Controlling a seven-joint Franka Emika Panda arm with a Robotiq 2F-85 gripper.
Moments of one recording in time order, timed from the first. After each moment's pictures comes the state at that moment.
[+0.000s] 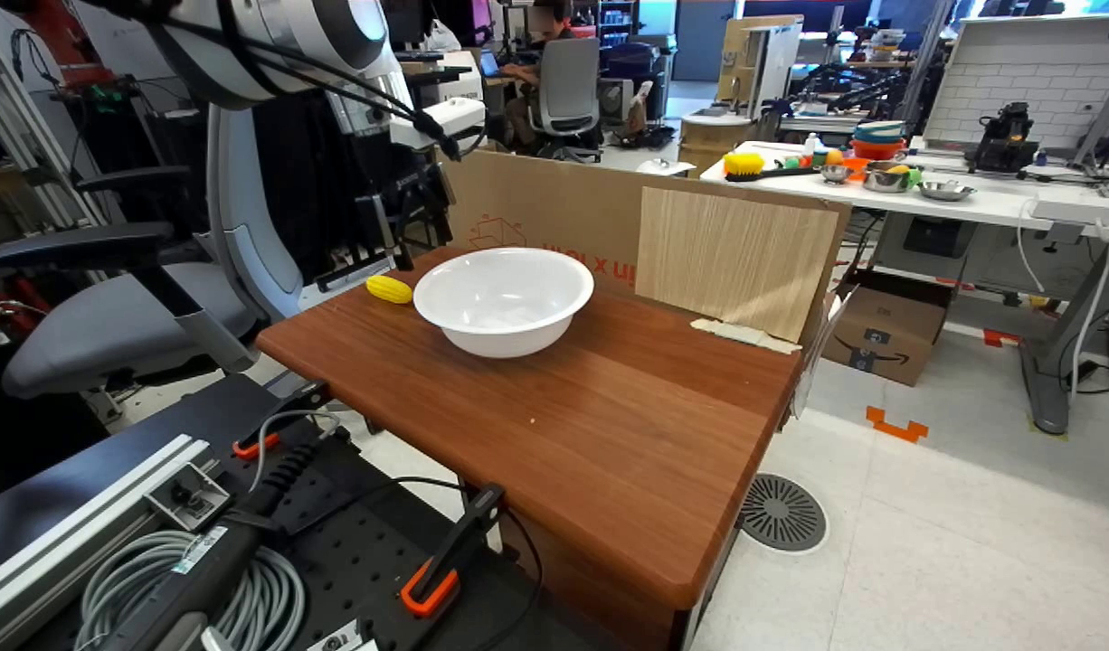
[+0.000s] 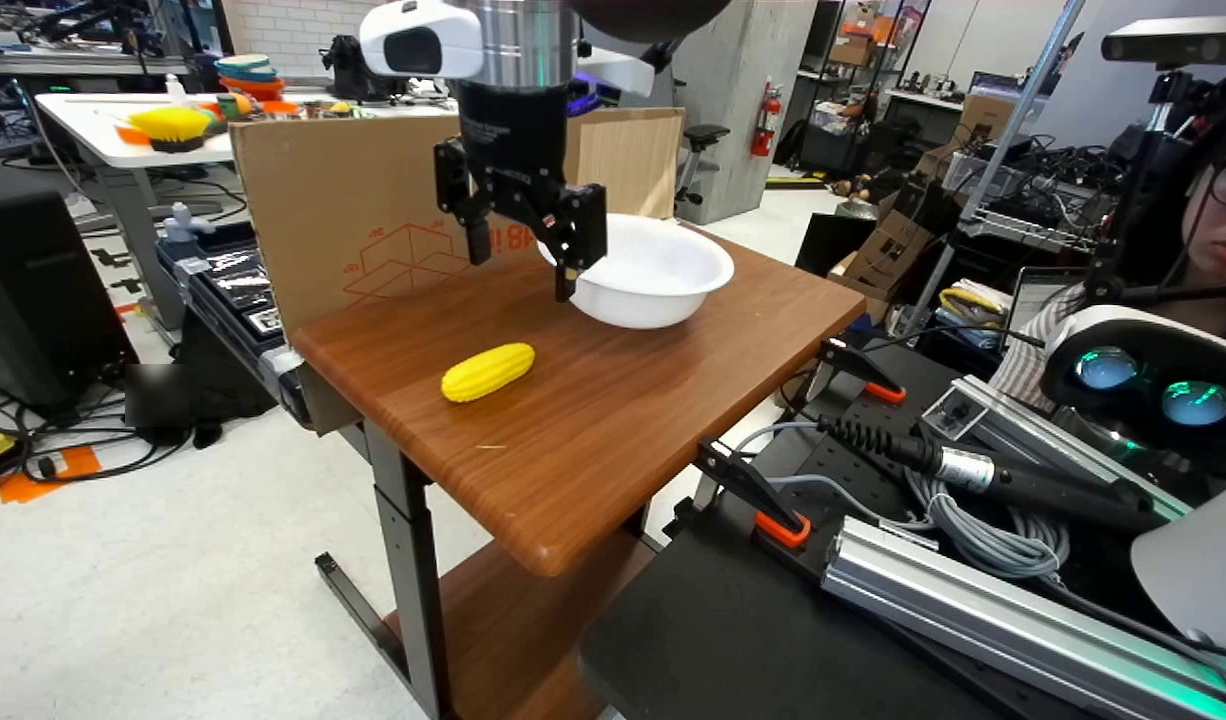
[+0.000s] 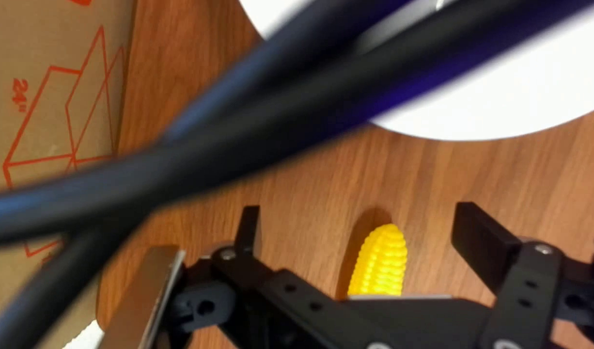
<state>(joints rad) 0.19 0.41 0.16 -2.10 -0.41 2.51 -1.17</state>
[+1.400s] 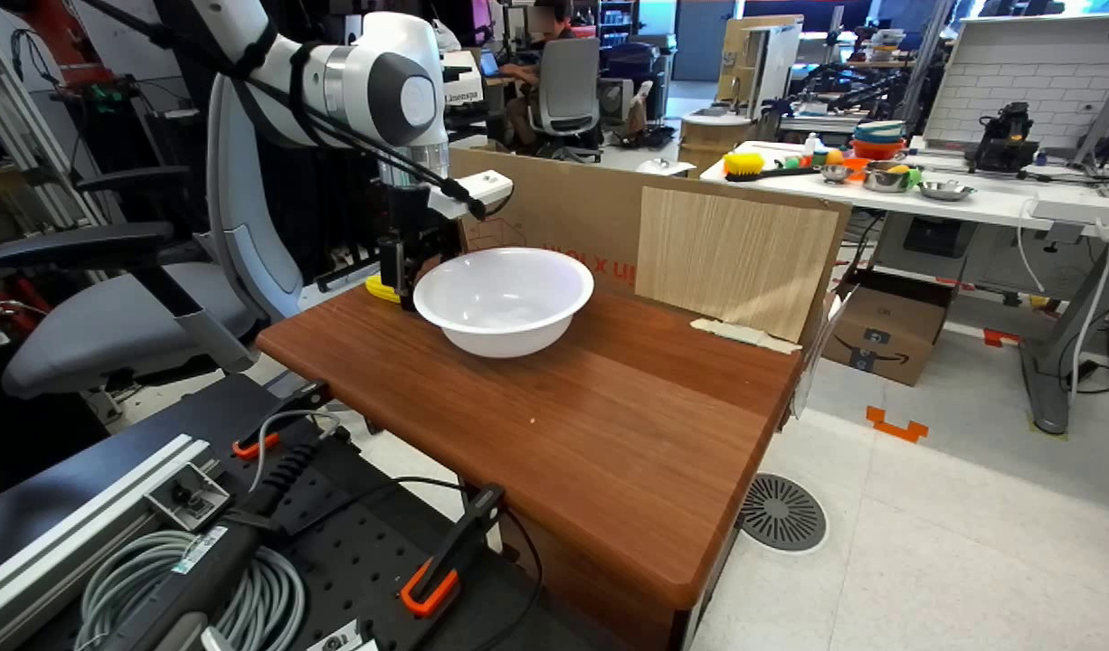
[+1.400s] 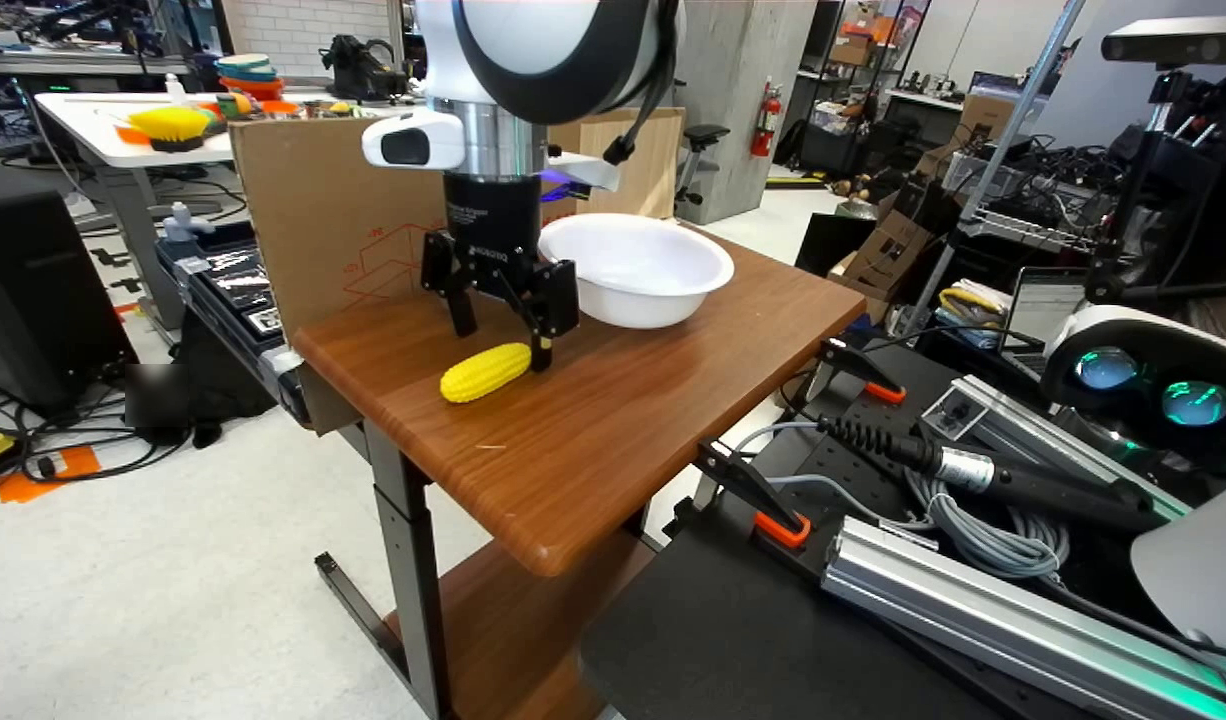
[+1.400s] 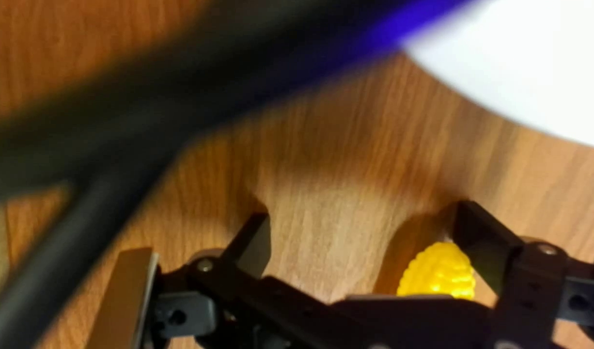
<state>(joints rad) 0.08 0.63 0.25 -1.95 -0.21 2.49 -1.35</state>
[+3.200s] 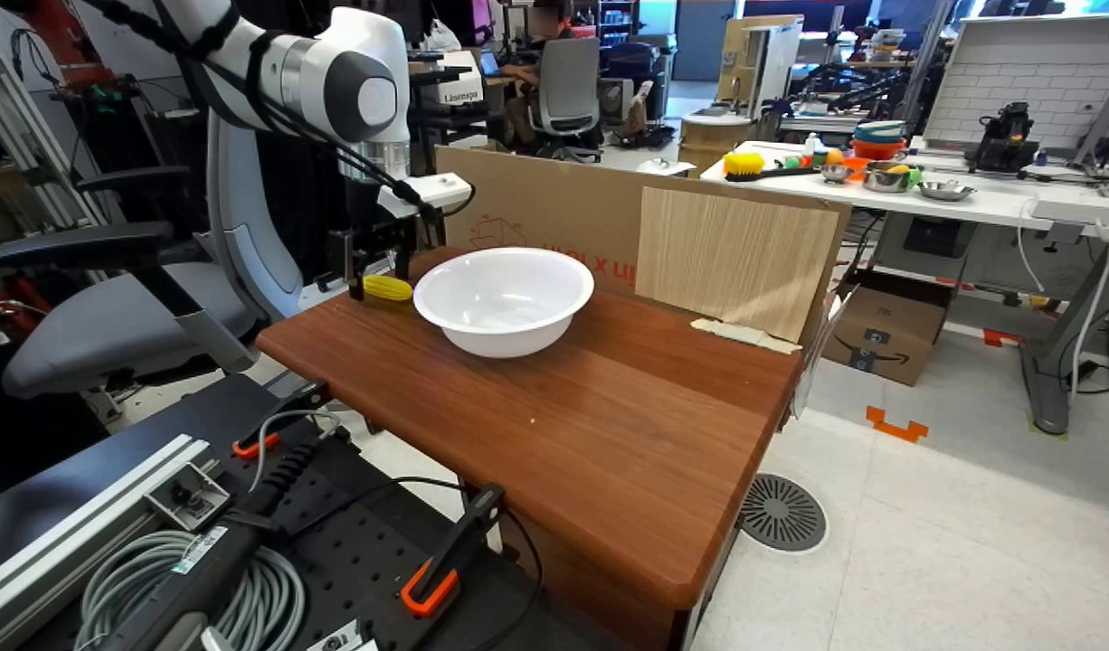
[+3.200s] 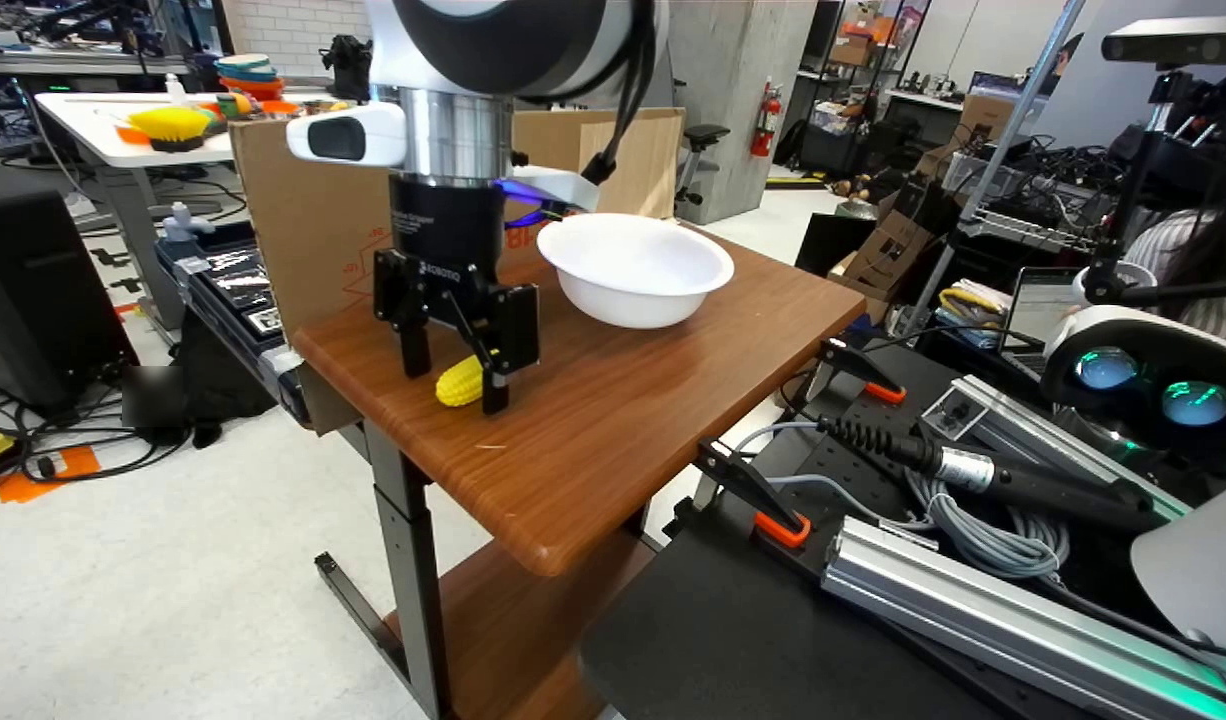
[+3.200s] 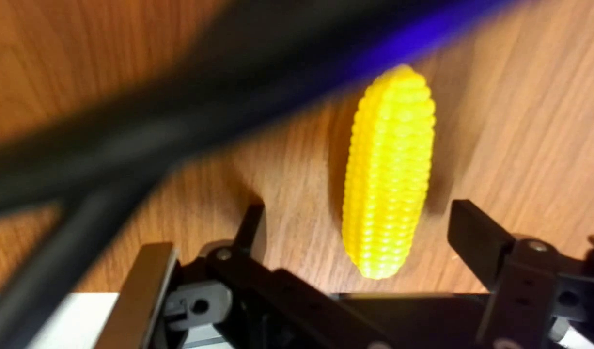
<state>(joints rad) 0.08 0.63 0.34 -1.97 -0.09 2.48 -1.30</state>
